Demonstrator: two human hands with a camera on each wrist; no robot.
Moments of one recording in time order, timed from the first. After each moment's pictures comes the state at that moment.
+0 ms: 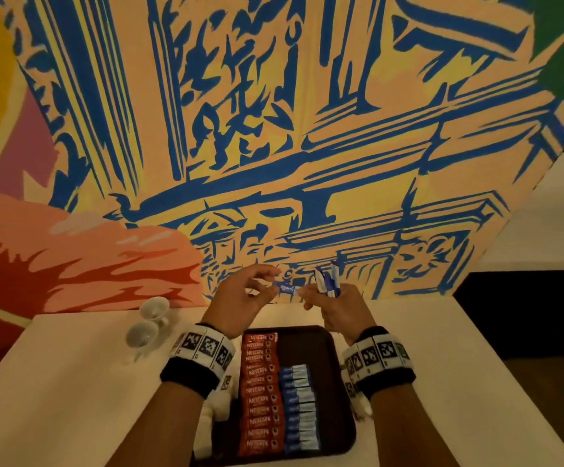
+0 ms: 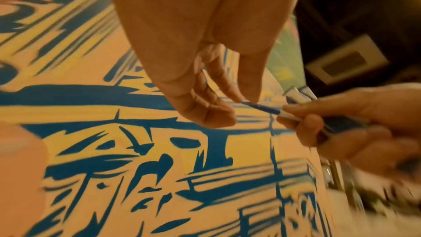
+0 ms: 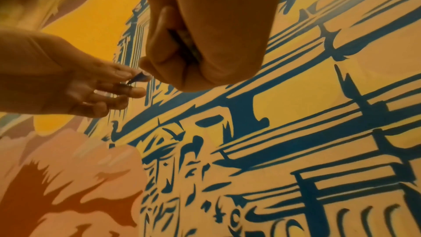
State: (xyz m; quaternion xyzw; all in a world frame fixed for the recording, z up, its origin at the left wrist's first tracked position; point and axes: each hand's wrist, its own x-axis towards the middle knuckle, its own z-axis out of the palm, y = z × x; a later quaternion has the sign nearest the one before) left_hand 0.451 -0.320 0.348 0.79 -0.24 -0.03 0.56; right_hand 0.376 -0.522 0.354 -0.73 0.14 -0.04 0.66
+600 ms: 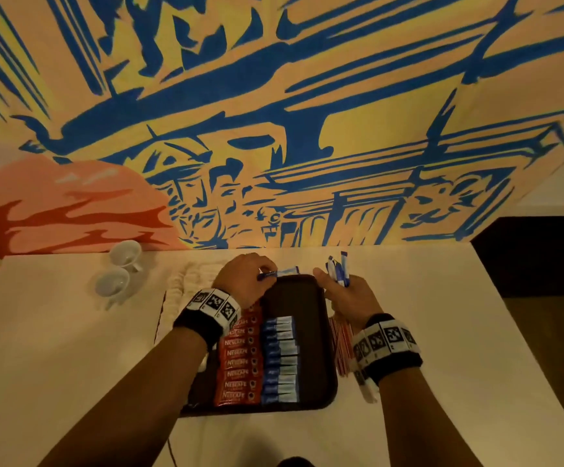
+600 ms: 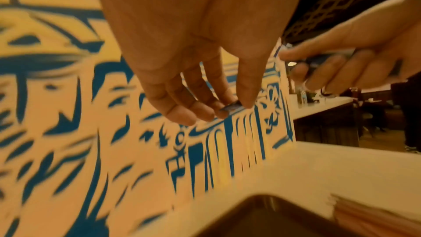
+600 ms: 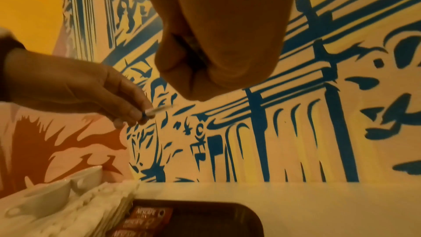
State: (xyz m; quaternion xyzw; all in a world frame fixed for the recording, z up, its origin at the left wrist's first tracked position) left_hand 0.499 -0.398 0.227 0.93 -0.24 -0.11 0.26; right_hand 0.394 -0.603 0.249 -0.70 0.30 0.08 0.64
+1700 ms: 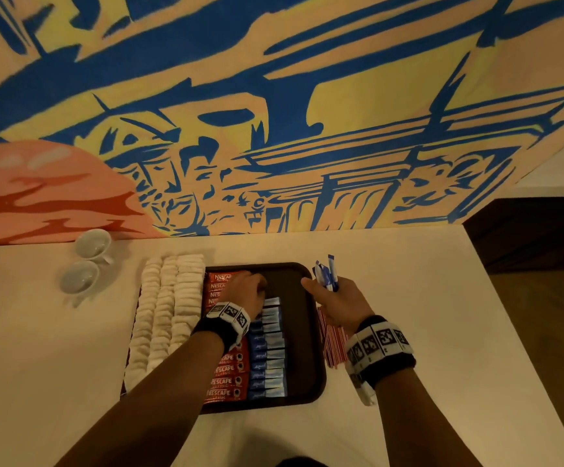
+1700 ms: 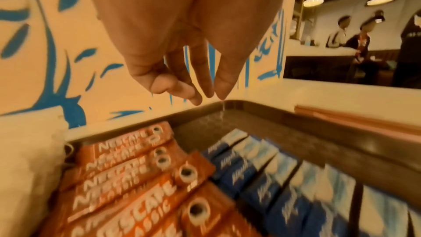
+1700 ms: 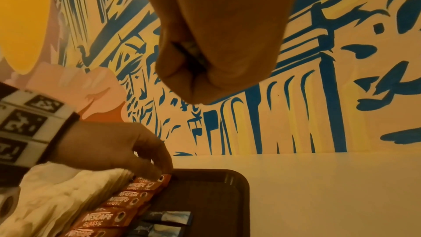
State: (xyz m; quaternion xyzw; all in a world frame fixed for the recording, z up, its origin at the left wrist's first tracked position) left_hand 0.494 -0.428 0.118 0.95 -0.22 -0.17 0.16; right_hand 0.397 -0.625 0.198 -0.73 0.31 0.14 0.60
